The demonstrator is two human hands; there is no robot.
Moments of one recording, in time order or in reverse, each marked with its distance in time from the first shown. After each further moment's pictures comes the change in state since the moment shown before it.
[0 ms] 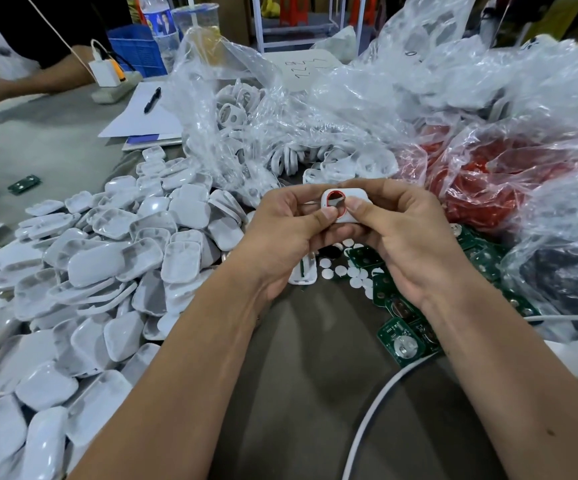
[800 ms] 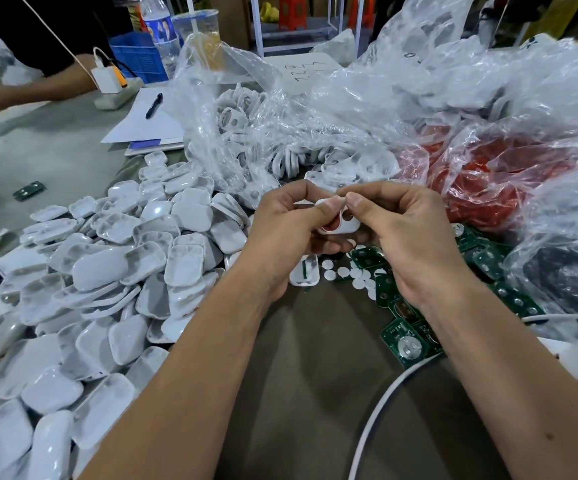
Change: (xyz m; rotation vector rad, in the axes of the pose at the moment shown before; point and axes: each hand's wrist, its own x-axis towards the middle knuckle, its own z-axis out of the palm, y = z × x) left_hand -0.002 0.004 0.002 0.227 0.144 0.017; right_hand -0.001 0.004 0.003 -0.147 0.069 -0.120
